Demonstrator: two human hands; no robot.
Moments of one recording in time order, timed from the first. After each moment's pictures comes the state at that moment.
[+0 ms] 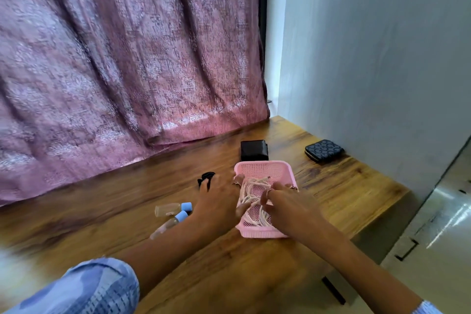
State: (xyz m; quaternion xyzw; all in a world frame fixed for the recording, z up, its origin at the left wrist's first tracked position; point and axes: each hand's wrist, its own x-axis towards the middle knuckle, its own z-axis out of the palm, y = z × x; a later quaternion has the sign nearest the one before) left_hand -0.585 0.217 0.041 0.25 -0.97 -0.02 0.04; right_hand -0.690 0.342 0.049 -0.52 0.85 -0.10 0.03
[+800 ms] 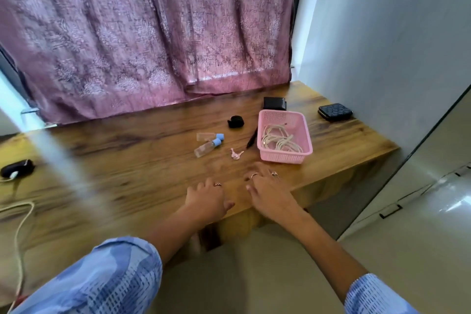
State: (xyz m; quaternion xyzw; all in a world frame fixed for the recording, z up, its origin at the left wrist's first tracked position) left_hand -0.415 0.305 0.001 0.40 -0.90 -0.07 -0.16; right_hand -0.537 0.407 0.014 -0.58 0.80 -0.17 0.08
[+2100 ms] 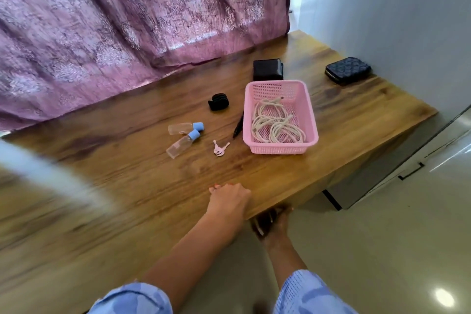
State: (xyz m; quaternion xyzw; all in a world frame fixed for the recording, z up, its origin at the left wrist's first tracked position) left_hand -0.517 0.306 -0.019 0.28 -0.92 -0.02 -0.27; right_hand -0.583 0.372 -0.182 0.31 0.43 -0.71 0.46
